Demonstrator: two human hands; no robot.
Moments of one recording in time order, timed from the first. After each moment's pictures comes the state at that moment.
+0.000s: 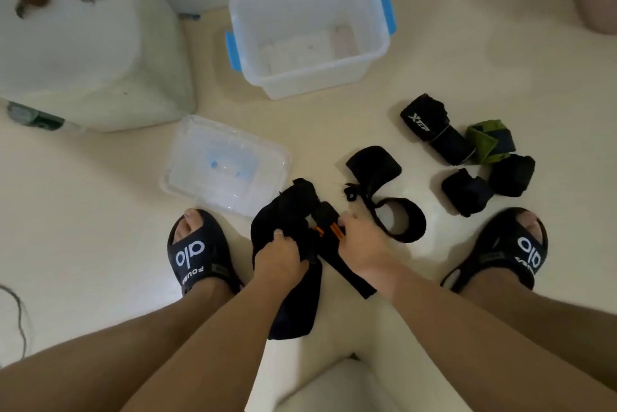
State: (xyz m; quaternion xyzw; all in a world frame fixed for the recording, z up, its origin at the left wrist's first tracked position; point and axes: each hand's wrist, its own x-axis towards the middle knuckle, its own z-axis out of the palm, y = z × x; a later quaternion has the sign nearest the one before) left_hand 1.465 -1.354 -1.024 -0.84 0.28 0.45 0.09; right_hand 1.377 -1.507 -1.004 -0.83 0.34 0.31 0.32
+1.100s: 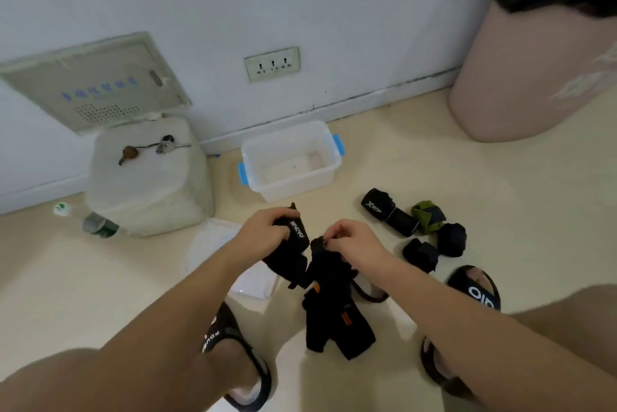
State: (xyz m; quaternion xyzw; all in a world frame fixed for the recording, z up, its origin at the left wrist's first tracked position) left_hand 1.541 -1.427 -0.789 -0.83 0.23 0.41 -0.31; right_hand 1.388 -1.556 -0.817 -0.66 0.42 0.04 0.62
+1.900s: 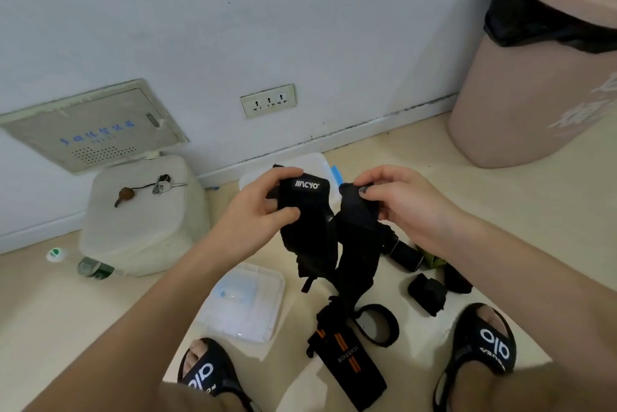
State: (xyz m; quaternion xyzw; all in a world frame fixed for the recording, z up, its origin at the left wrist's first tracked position) left_hand 1.569 -1.479 -0.682 -0.75 0.33 0.34 -0.47; right_hand 1.413 -1.660 -0.687 -0.61 0.39 -0.08 0.69
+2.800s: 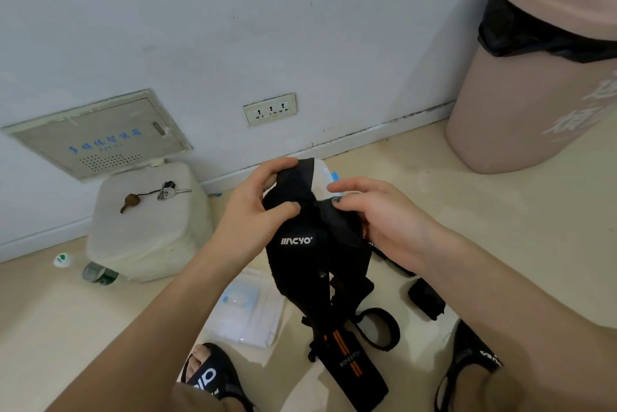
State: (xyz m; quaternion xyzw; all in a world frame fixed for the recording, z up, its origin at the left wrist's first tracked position) left_hand 1.557 -1.478 -0.664 -0.72 0.30 0.29 -0.55; right_hand 1.419 -1.626 -0.671 -0.54 0.35 -0.04 0.76
